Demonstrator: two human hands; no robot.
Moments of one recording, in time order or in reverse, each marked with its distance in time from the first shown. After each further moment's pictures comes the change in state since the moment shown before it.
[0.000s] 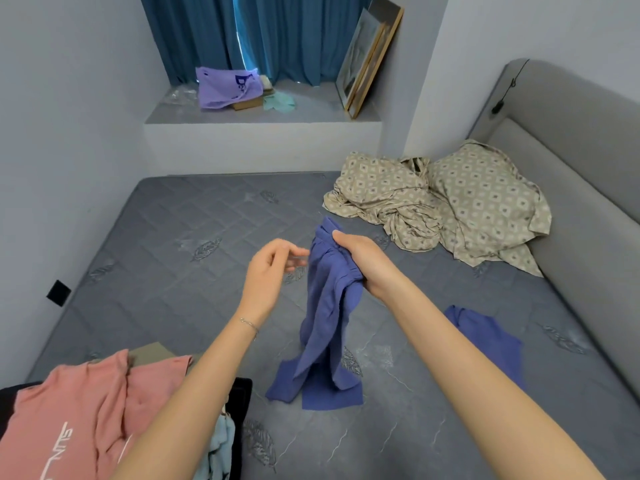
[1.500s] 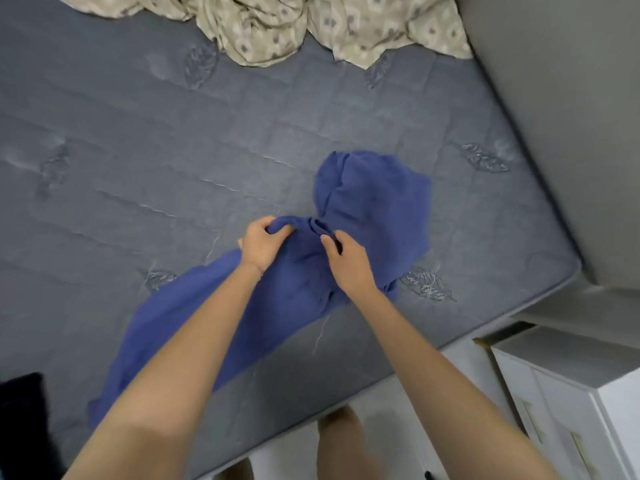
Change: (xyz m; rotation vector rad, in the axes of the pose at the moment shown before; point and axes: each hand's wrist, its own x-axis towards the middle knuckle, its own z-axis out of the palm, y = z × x) left_hand 0.045 -0.397 0.450 0.392 -0.382 -0.591; right_hand 0.079 0.372 -0.402 -0.460 0.486 0.203
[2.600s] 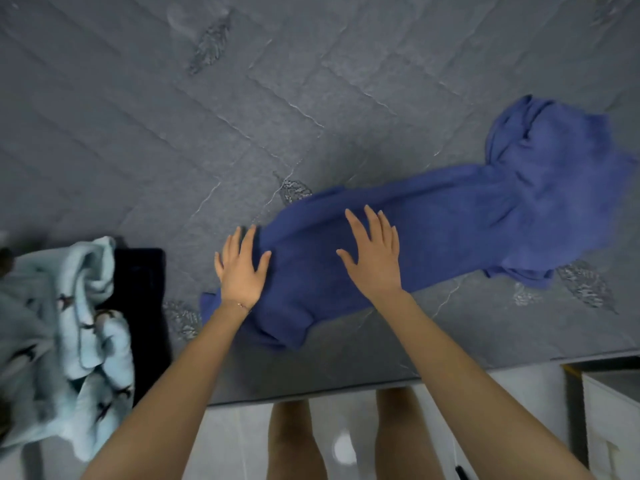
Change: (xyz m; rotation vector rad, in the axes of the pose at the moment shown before) left_hand -0.118 -0.275 -0.190 0.471 0.277 -0.136; right_hand -0.071 0.002 0.240 -0.667 -0.197 -0.358
